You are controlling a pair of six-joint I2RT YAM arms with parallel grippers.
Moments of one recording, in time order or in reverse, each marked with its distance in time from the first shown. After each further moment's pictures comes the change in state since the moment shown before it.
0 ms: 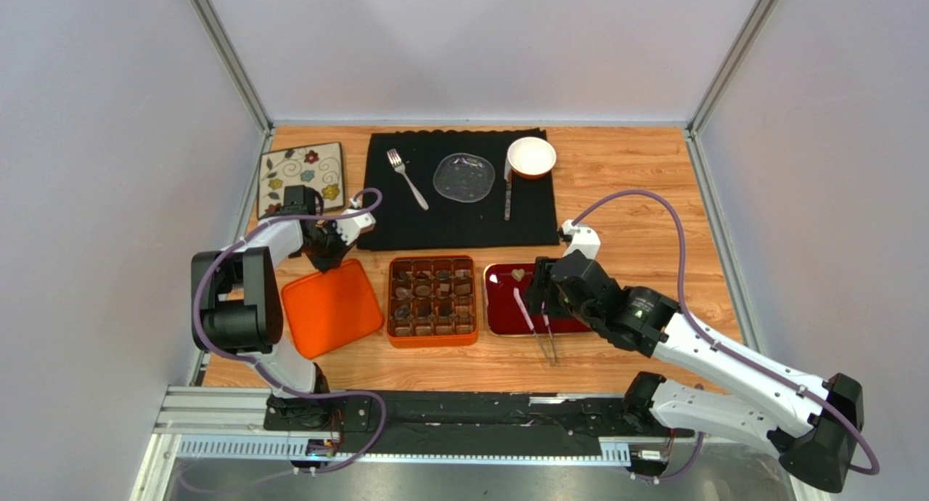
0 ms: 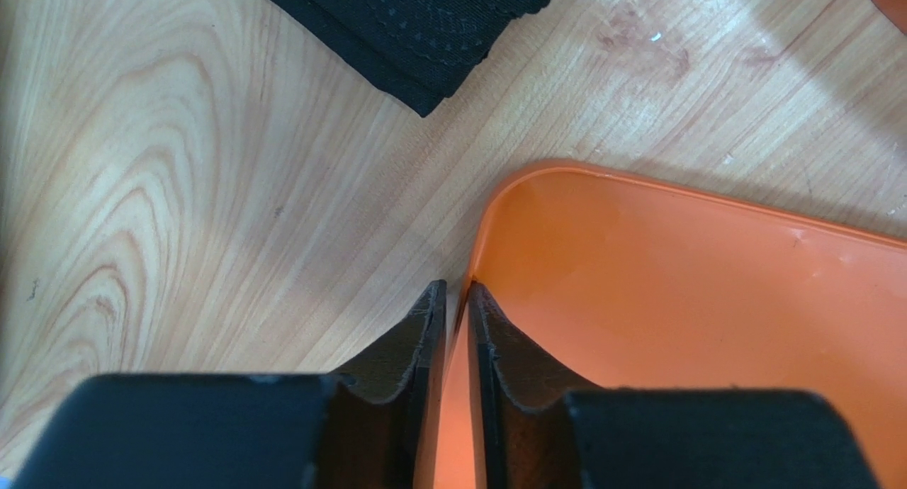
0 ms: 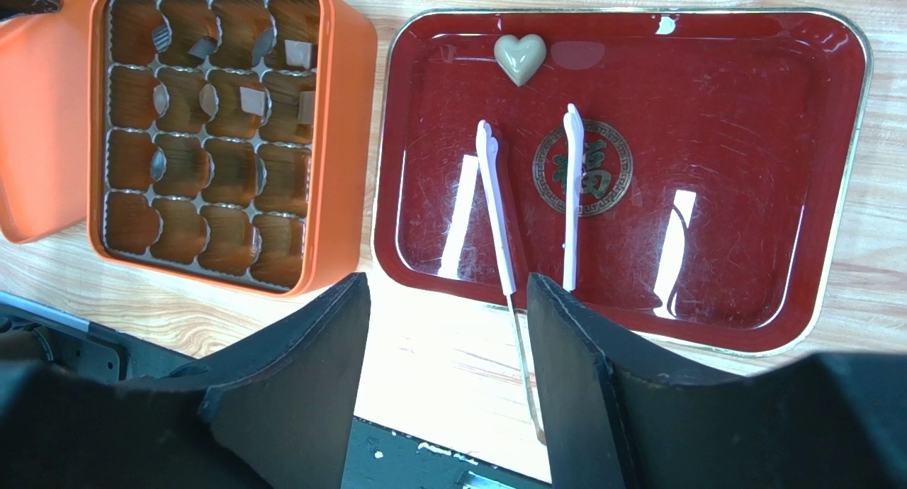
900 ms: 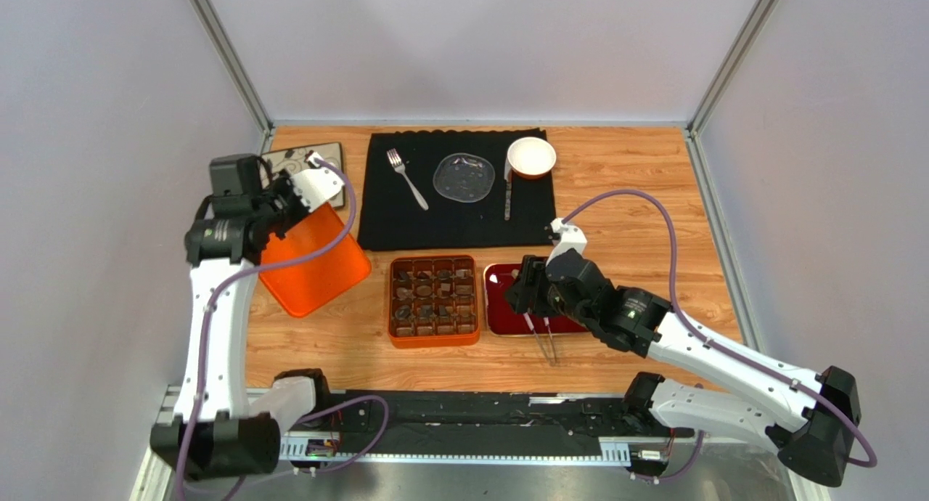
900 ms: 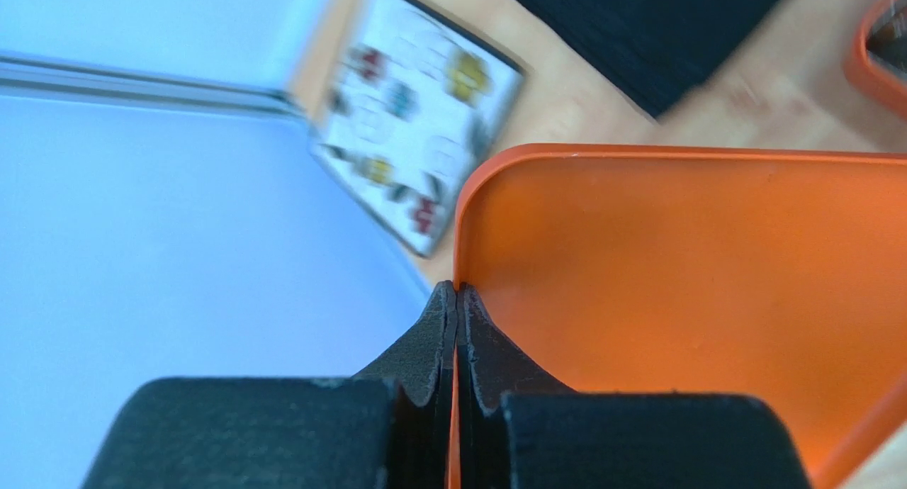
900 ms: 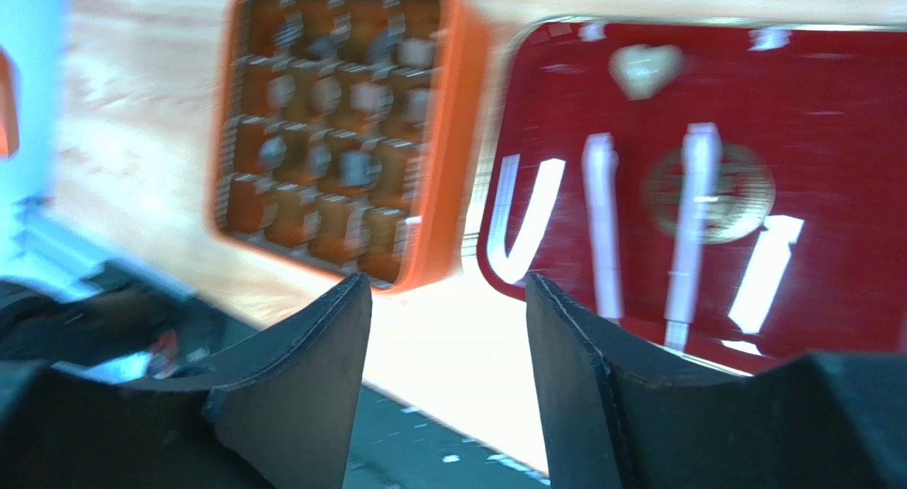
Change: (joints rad) left arm 0.002 -0.539 0.302 -0.339 -0.067 0.051; right arm 0.024 0.019 -0.010 0.122 -0.076 0.022
